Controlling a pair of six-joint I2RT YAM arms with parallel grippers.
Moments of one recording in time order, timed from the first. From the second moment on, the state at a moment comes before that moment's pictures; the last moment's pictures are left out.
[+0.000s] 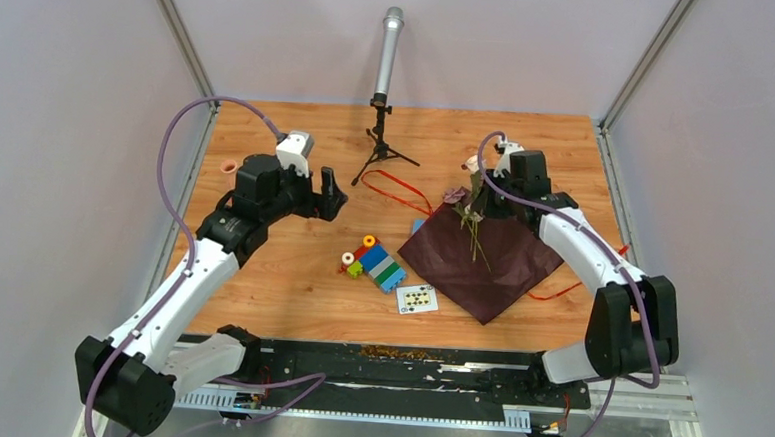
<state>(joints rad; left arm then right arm) -0.36 1.03 0.91 -0.32 0.14 -0.20 0.26 1.46 1.03 -0.32 -0.20 0.24</state>
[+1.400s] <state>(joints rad) -0.43 1.02 0.82 -0.22 0.26 -0.37 0.26 1.58 0.96 -0.42 -0.16 0.24</state>
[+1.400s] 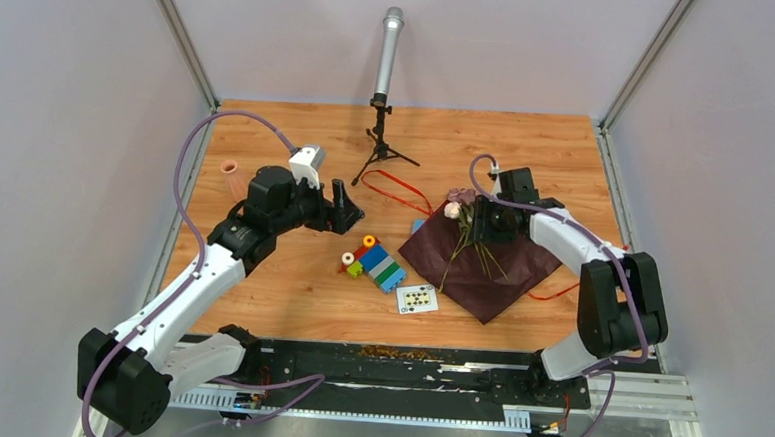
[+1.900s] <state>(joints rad) -0.43 1.01 0.80 -0.20 0.26 -0.38 0.26 1.51 0.92 -0.47 -0.08 0.18</state>
